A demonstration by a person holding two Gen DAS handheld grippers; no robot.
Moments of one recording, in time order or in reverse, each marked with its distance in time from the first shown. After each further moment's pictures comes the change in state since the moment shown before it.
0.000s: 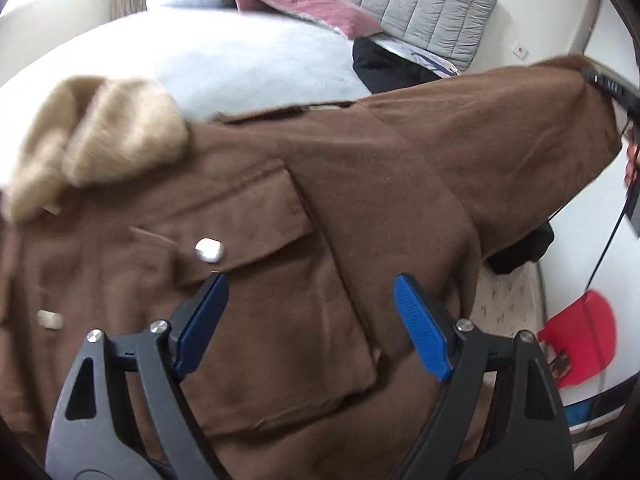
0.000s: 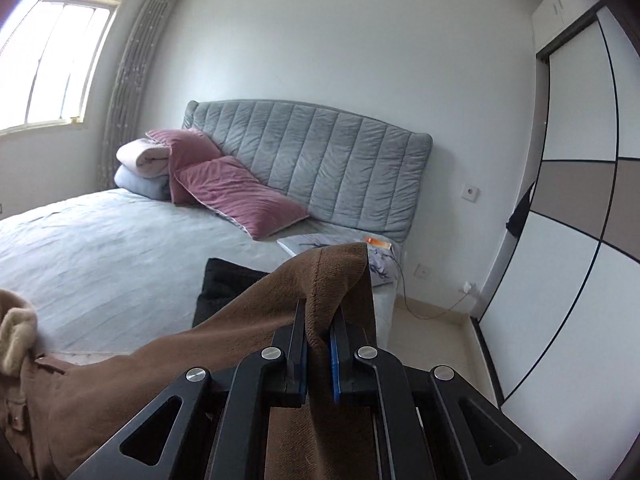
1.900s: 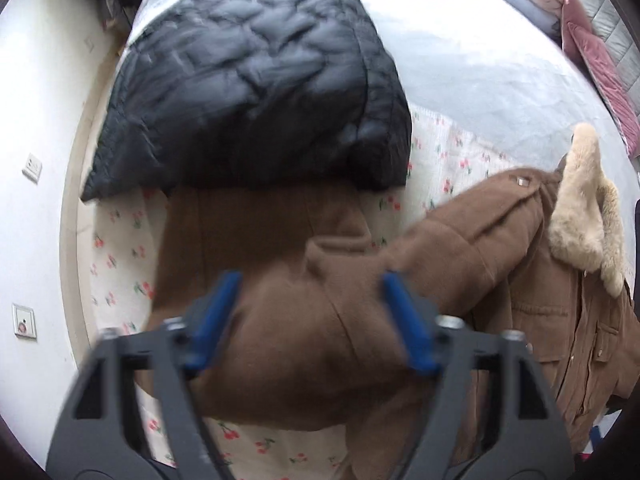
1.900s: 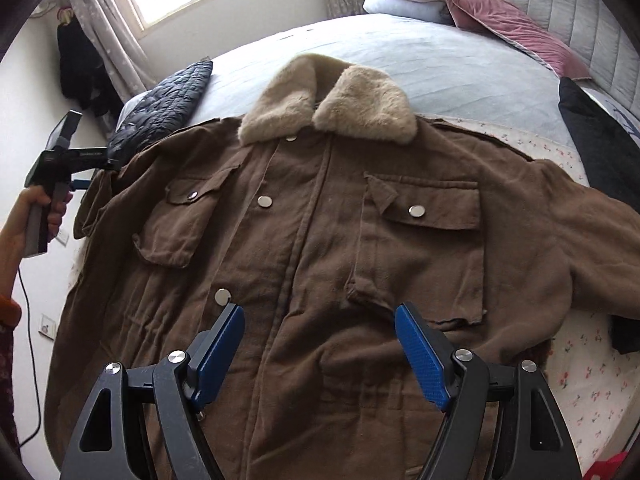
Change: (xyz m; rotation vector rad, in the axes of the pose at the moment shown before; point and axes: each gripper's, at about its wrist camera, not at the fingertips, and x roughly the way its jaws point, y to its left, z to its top) left arm -0.190 0.436 -0.047 -0.618 0.151 0.588; right arm -0.177 0.339 -0.158 -0.195 0.593 0.910
